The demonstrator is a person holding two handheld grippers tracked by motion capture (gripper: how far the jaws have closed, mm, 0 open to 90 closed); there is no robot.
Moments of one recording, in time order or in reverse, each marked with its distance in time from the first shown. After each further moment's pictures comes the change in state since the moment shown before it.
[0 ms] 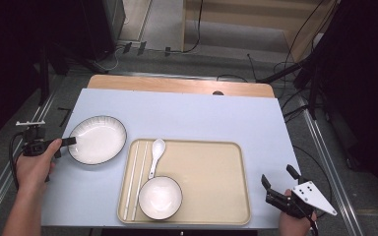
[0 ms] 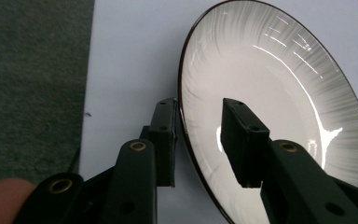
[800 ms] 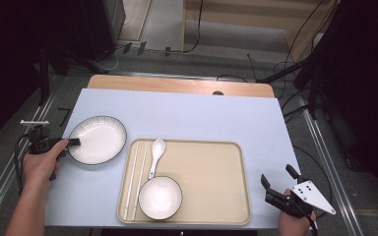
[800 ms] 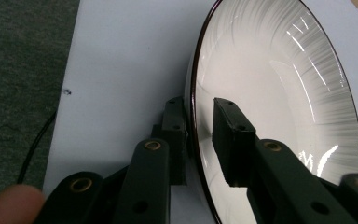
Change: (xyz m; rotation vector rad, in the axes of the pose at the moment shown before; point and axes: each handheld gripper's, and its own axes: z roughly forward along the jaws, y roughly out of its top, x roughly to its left) left arm 0.008 0.001 0.018 0.070 -0.040 -0.165; right arm 0.000 -0.001 0.002 0.006 -0.001 -0.004
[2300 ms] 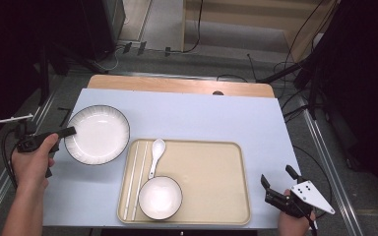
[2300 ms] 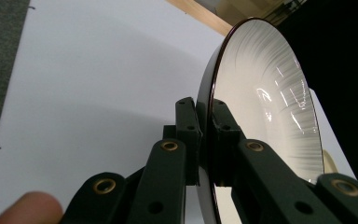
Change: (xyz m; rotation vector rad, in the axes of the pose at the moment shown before) left arm -0.035 -0.001 -0.049 -0.194 -0.200 0.104; right arm -0.001 -0.003 0.001 0.013 -0.002 0.005
